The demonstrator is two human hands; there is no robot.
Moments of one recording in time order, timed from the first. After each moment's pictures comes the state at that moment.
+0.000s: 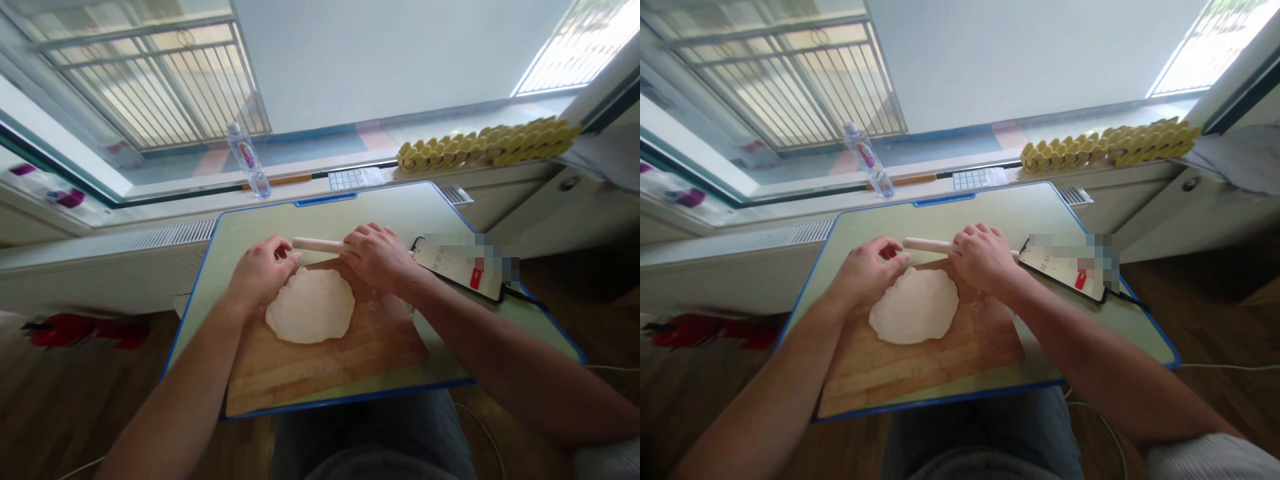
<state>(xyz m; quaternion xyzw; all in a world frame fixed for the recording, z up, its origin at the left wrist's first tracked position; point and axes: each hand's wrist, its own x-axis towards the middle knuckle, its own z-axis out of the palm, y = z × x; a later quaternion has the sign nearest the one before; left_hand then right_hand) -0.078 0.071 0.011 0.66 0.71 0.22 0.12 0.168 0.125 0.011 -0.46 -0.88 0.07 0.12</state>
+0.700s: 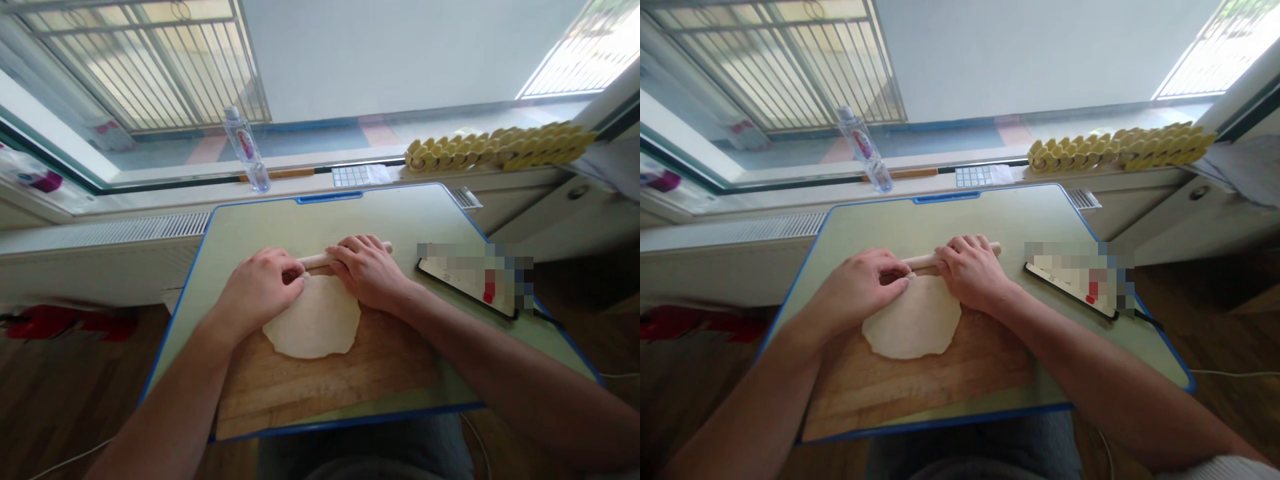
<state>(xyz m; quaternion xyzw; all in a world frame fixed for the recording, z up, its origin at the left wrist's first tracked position) -0.069 0.051 0.032 0.74 0.65 0.12 0.11 0.151 0.122 -0.014 -0.37 -0.91 0.08 0.17</state>
